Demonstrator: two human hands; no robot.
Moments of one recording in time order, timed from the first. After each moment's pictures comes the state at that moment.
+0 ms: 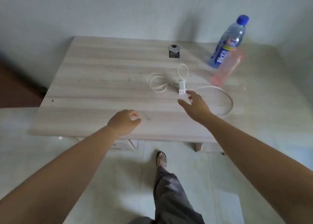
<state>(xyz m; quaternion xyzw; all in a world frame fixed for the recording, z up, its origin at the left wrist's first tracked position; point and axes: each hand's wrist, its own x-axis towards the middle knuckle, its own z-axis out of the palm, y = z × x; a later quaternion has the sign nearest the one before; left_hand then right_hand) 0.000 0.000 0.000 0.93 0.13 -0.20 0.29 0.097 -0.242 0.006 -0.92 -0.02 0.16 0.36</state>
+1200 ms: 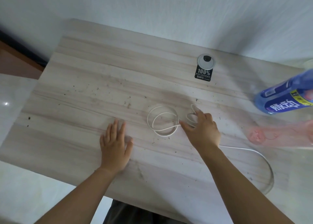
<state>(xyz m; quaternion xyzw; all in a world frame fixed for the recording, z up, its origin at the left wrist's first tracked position) 0.104 0.017 -0.099 0.93 0.30 -0.14 0.15 0.270 -0.188 -0.077 -0.97 -0.03 0.19 0.17</state>
